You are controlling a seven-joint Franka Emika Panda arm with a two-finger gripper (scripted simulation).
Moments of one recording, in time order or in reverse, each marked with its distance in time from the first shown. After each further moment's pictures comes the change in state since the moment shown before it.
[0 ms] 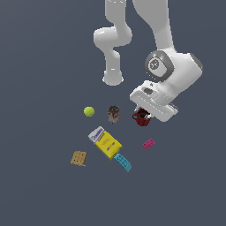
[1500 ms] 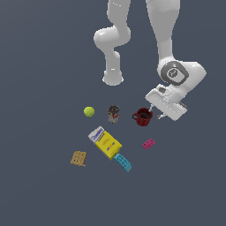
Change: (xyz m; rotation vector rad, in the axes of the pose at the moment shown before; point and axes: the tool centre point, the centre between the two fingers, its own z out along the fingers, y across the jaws) arm -0.092 -0.081 0.015 0.034 0.201 0.177
